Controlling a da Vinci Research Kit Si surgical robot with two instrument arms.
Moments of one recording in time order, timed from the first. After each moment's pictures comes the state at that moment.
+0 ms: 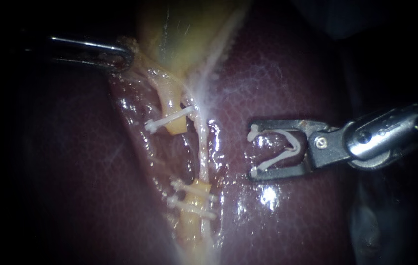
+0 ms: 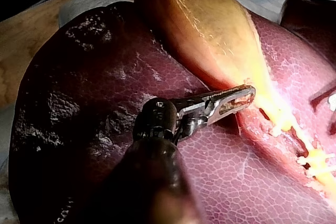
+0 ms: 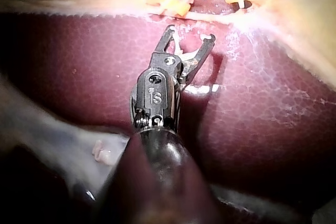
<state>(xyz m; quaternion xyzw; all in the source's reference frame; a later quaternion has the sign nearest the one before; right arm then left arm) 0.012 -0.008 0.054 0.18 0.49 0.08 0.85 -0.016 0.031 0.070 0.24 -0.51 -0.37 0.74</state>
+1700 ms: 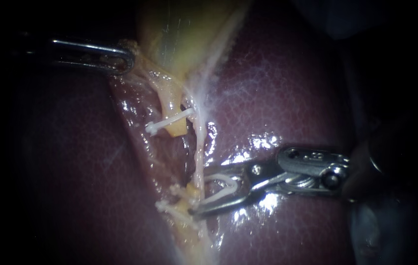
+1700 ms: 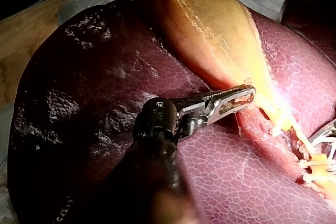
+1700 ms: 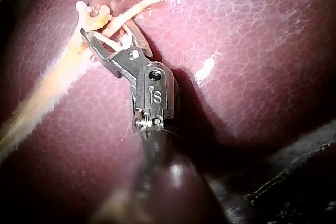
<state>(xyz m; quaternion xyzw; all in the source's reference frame) 0.019 -0.013 0.064 0.41 0.53 0.24 0.70 -0.017 0.030 0.071 0.23 -0.51 -0.37 0.74</state>
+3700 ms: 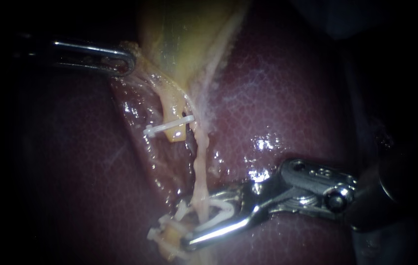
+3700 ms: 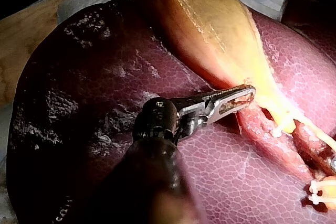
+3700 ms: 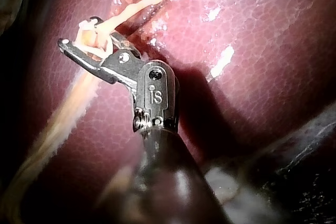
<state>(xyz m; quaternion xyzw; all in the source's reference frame) 0.020 -0.015 0.057 0.49 0.57 0.19 0.63 -0.017 0.030 0.071 0.24 -0.51 -0.37 0.74</state>
